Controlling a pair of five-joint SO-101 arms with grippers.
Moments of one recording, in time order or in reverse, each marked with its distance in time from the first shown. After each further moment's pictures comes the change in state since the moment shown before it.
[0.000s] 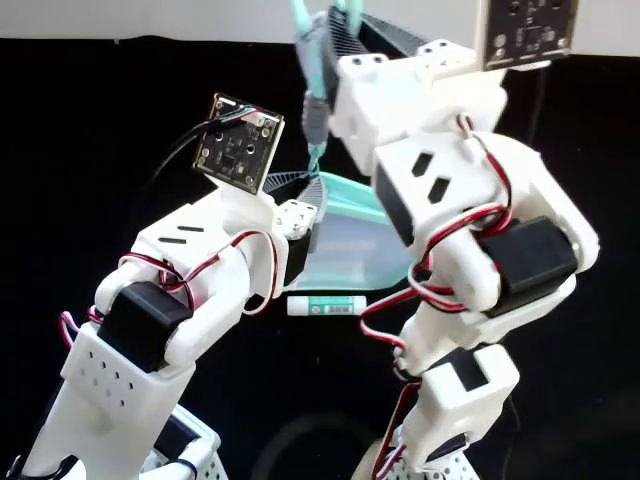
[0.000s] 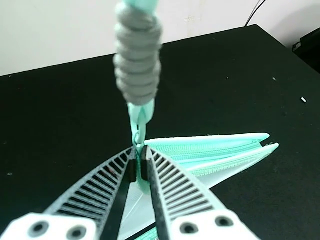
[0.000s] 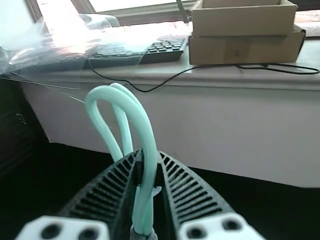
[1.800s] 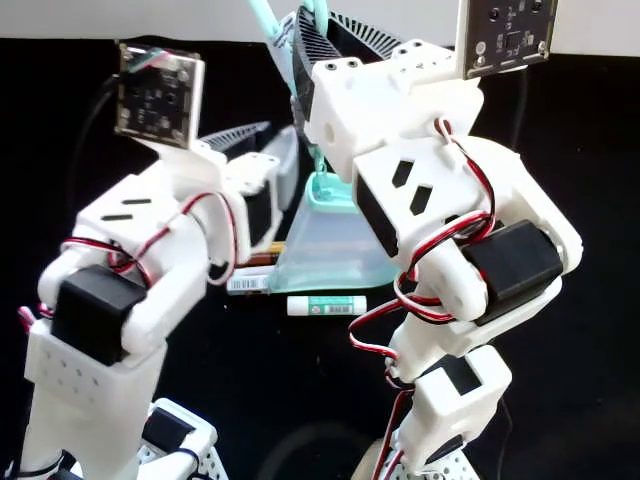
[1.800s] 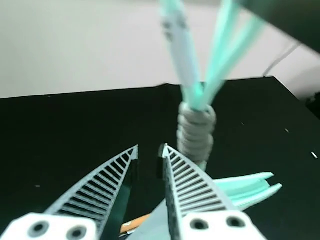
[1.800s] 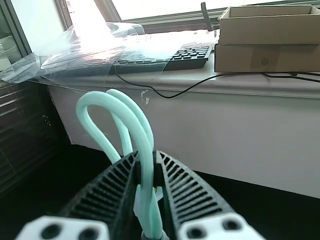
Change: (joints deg) left arm -6.7 0.4 -16.6 5.1 2.5; right arm -5.3 0.0 0.5 -3.5 -0.4
